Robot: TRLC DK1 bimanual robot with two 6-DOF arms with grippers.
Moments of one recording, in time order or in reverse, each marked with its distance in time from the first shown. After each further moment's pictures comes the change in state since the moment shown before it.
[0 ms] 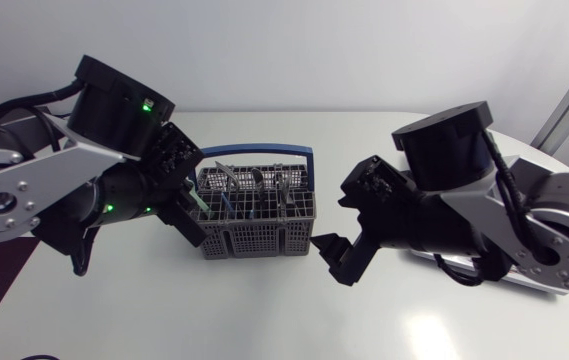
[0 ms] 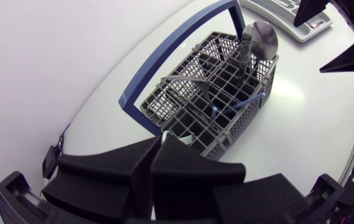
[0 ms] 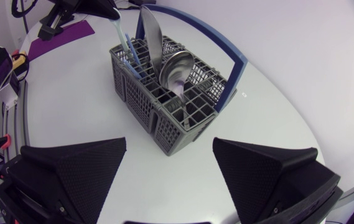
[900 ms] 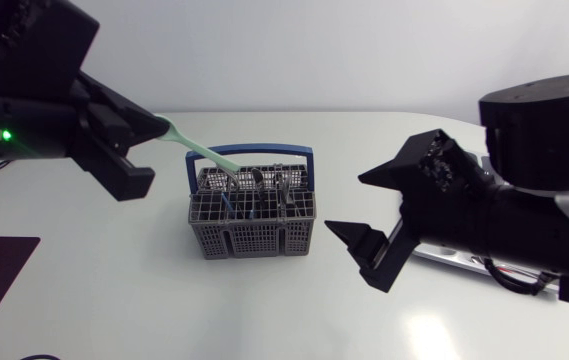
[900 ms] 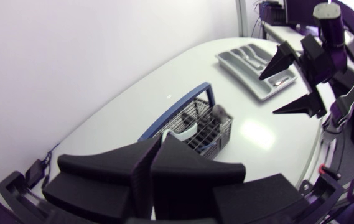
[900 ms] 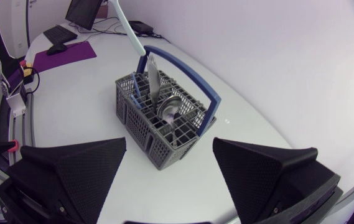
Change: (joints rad) left arm -0.029 -0.210 0.283 -0.278 0.217 -0.112; right arm 0.047 -0.243 0.002 -0.066 0.050 -0.033
